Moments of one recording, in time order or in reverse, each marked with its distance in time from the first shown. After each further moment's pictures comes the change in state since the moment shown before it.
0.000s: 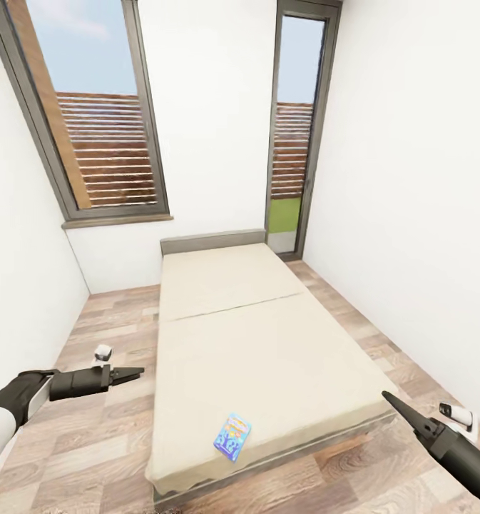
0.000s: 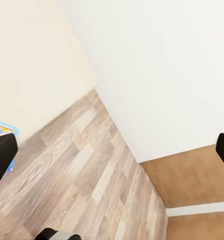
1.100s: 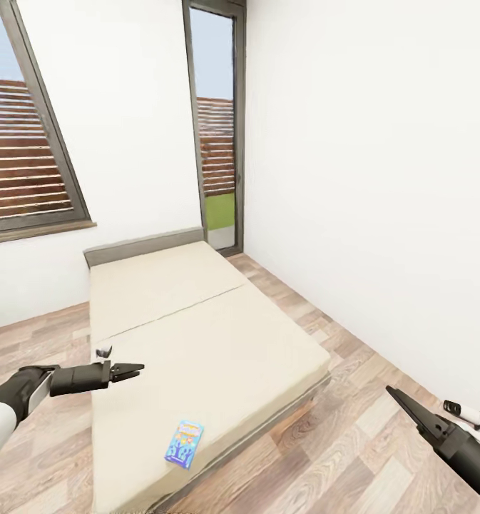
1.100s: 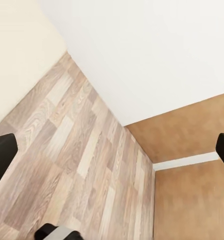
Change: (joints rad) left arm -0.019 0.002 -0.006 -0.001 -0.008 0.032 0.014; right arm 0.000 -0.002 -0.007 -0.002 -0.064 -0.009 0.025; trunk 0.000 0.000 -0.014
